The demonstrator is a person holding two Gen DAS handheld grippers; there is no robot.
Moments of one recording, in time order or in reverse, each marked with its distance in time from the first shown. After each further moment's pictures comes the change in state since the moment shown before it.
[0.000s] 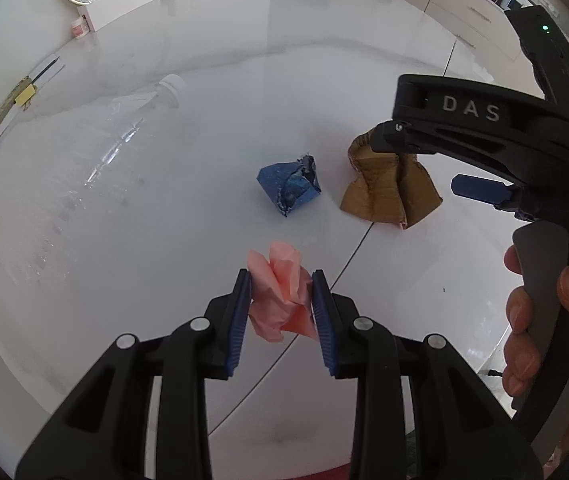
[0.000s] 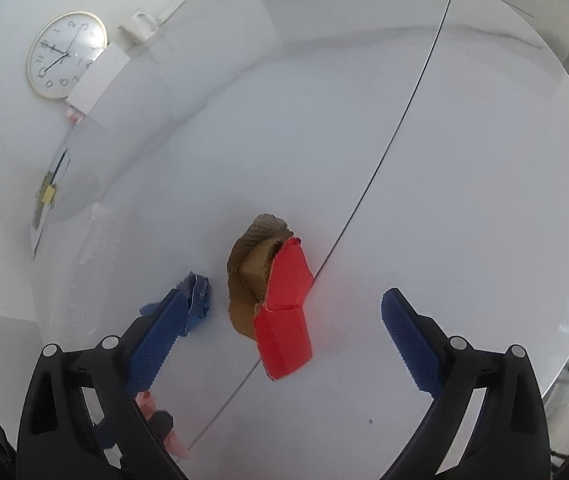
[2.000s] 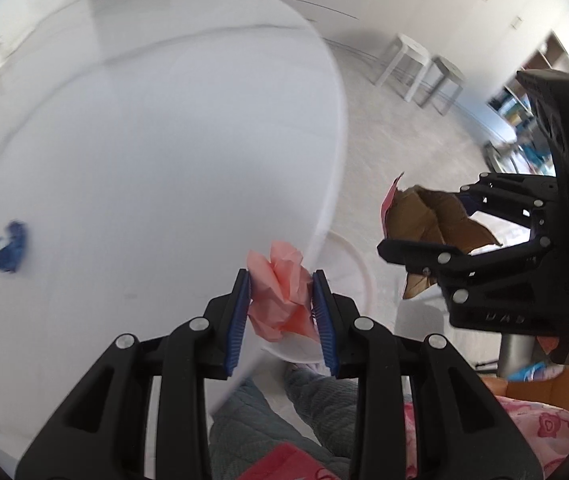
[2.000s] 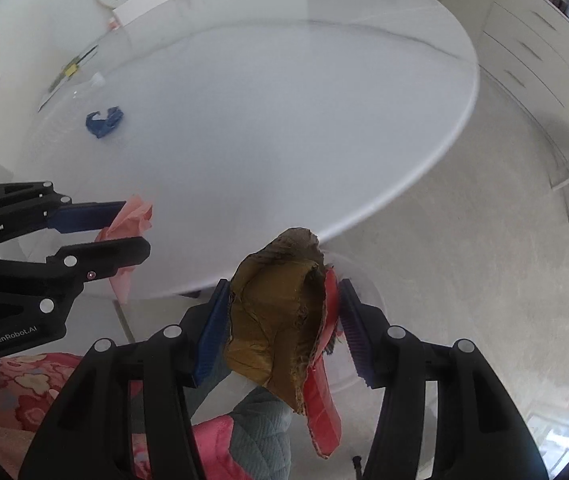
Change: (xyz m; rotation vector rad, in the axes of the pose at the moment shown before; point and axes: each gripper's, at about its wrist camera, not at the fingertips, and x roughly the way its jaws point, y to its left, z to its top) left arm -0.008 -0.242 -0.027 0.403 0.070 -0.297; right arm -0.146 -0.212 -0.084 -0.395 0.057 -0.070
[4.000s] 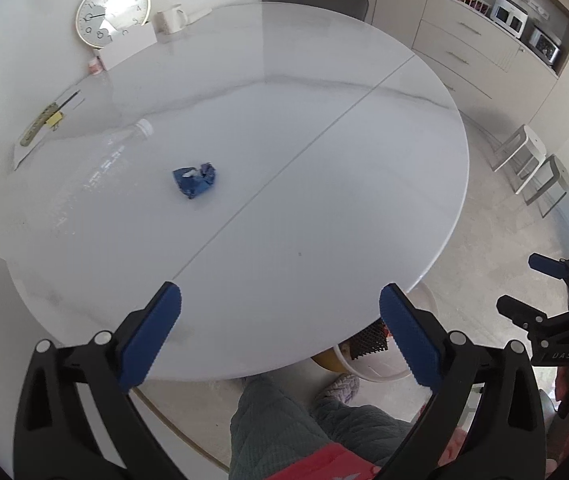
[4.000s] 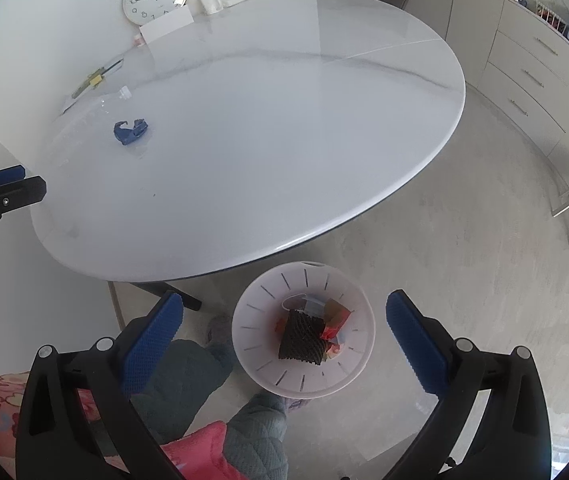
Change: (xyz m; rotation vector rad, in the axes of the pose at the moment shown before) left arm -0.123 0.059 -0.066 -0.415 -0.164 0.404; right arm -0.032 -0.002 -0.007 -0.091 -0.118 0.027
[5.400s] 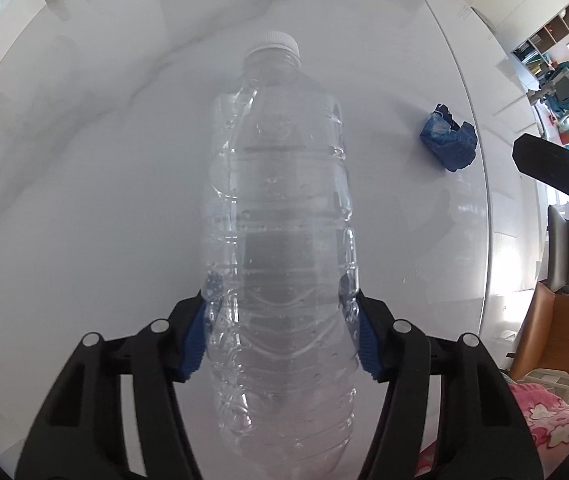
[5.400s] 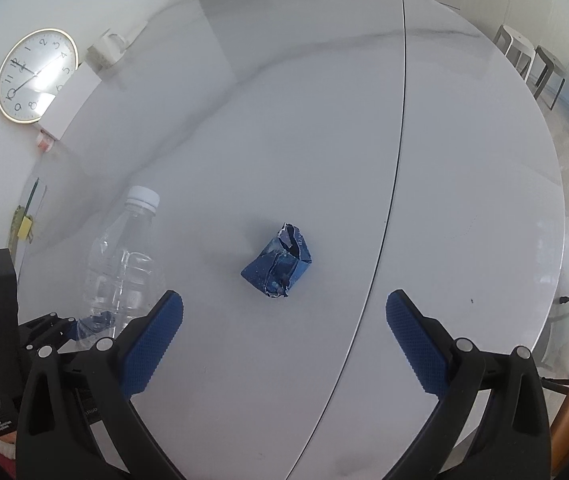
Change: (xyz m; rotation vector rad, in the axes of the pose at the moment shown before) left arm 0.200 0.256 0.120 0.521 0.347 -0.296; right arm 0.163 0.260 0.173 0.645 -0.008 -0.214
